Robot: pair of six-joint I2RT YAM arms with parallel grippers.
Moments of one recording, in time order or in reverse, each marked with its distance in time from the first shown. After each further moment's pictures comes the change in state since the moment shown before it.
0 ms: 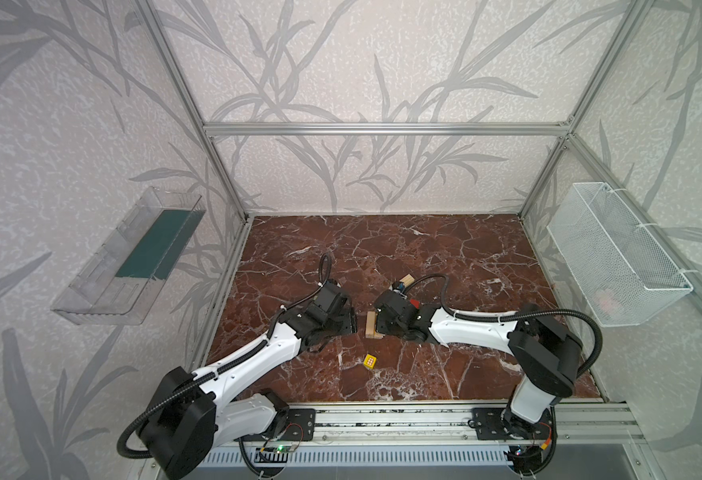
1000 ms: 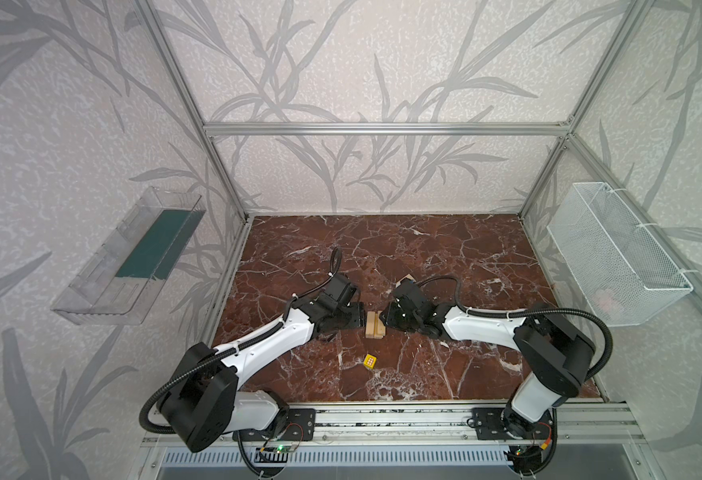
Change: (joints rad) left arm 0.000 0.145 0.101 0.014 0.064 0.038; right arm -0.126 -0.044 -0.132 0.228 -0.244 0.016
